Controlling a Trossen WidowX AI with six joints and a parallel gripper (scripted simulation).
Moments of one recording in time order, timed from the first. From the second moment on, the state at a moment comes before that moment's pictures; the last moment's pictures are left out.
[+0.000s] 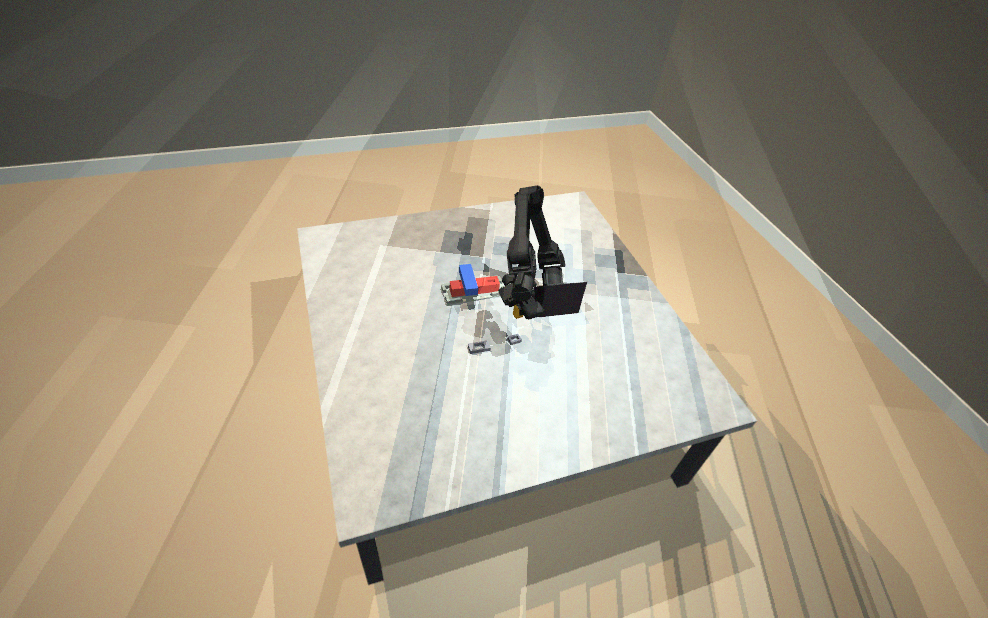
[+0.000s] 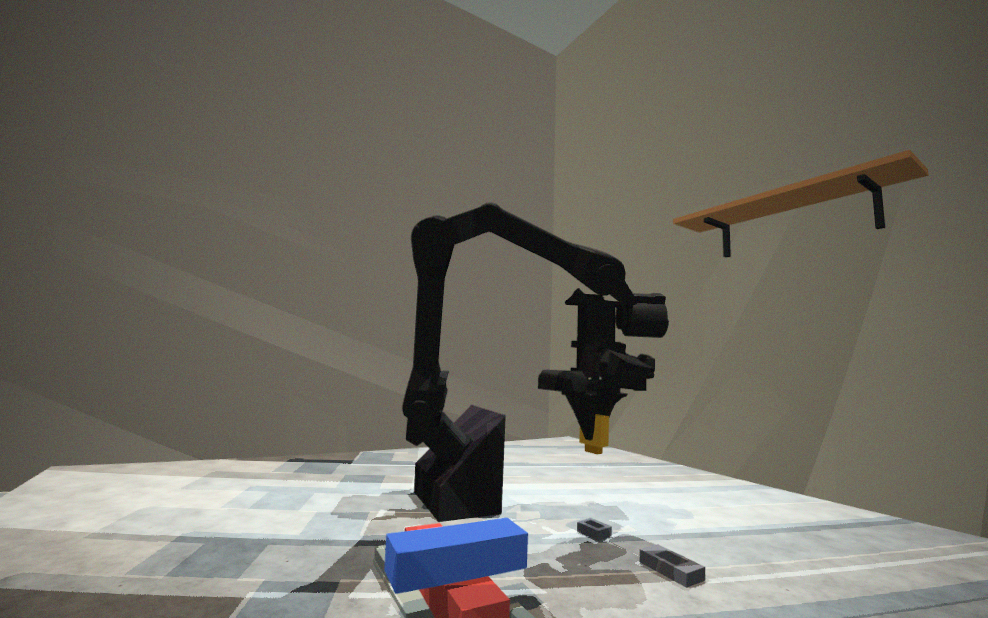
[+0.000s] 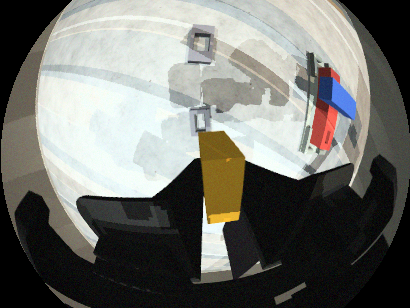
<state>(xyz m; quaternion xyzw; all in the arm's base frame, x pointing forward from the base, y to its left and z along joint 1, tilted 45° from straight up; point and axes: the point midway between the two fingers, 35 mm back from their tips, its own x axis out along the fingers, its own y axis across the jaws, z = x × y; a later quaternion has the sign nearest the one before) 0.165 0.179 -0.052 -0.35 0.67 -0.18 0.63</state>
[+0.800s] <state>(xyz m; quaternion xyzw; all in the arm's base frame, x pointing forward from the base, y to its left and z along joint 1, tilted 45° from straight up) 0.191 0.162 -0.010 -0.32 0.67 -0.18 0.65</state>
